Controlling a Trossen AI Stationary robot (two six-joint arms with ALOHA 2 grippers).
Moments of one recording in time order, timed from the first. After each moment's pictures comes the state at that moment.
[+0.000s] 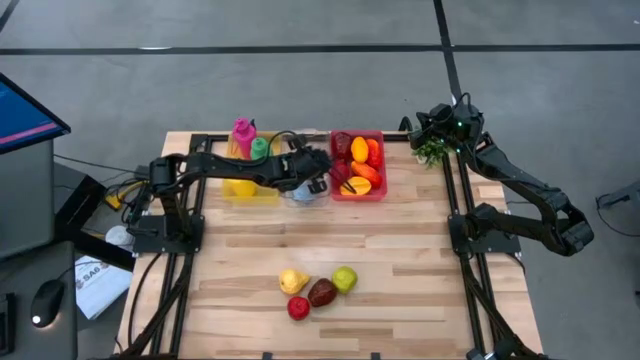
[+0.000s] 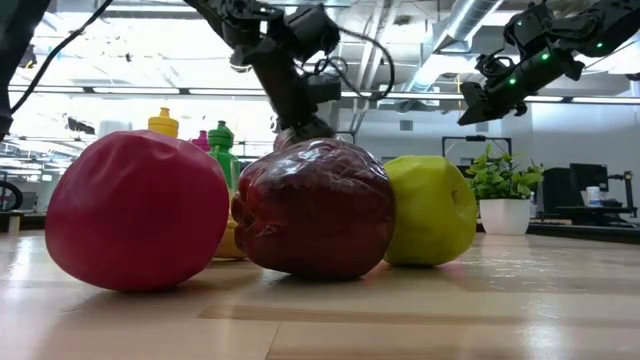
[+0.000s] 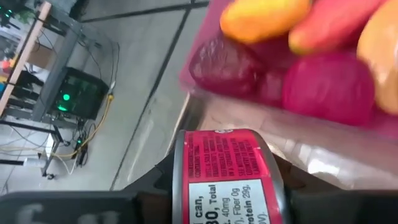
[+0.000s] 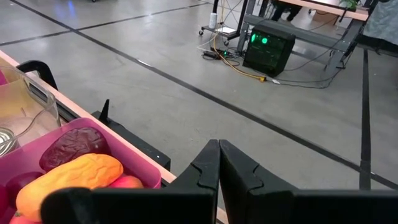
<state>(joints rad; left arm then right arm) 0.23 1.83 1.30 -0.26 -0.71 0.26 -1.02 0.97 0.62 0.05 0.00 -0.14</state>
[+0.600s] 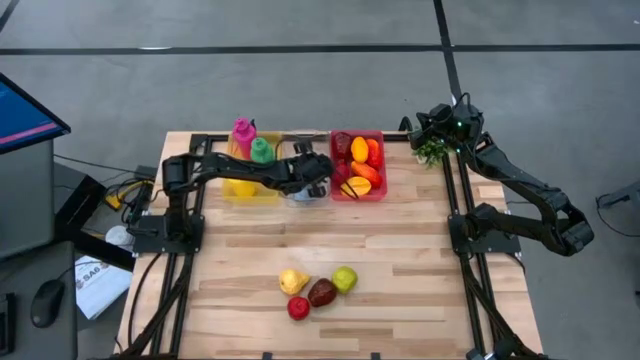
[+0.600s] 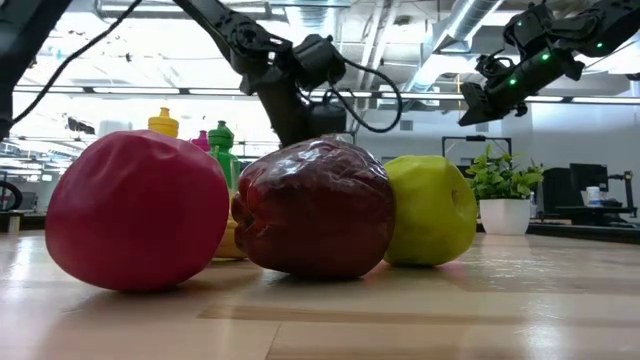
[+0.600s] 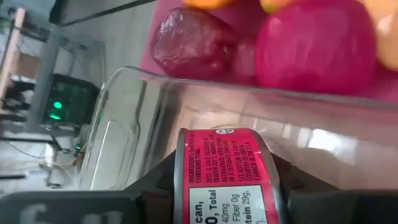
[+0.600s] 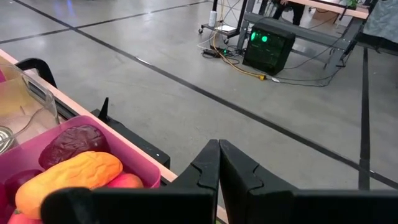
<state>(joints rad) 0.25 1.93 1.28 -0.21 -0.67 0.35 -1.02 0.97 0.62 0.04 0.00 -0.14</state>
